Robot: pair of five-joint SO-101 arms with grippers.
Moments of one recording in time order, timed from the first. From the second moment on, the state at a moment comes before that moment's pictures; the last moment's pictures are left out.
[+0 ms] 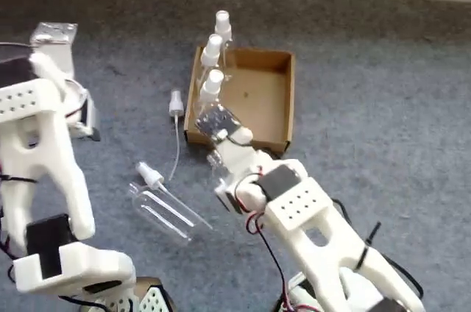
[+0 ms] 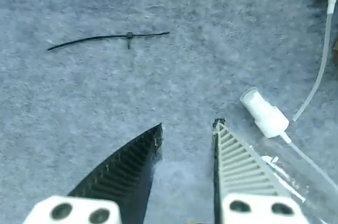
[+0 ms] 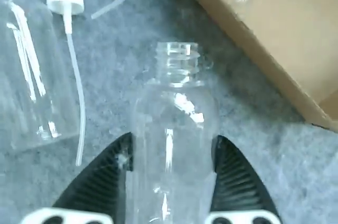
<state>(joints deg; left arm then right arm) -24.6 -2.6 -2.4 95.3 -9.5 -38.5 -37.0 50.7 58.3 9.5</state>
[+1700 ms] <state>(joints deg) -5.6 -3.7 39.0 49.6 18.0 -38.1 -49.8 64.9 52.4 9.6</state>
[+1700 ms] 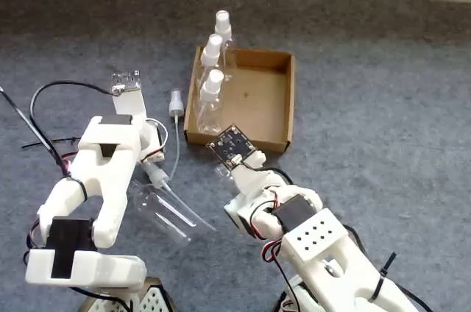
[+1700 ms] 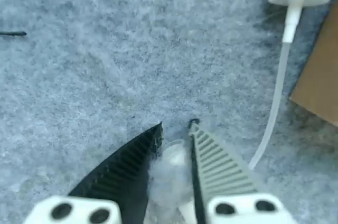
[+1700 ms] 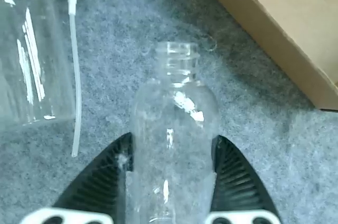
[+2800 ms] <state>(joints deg) -5.6 -2.2 36.2 65.5 18.0 -38.1 -49.8 64.9 52.4 9.6</state>
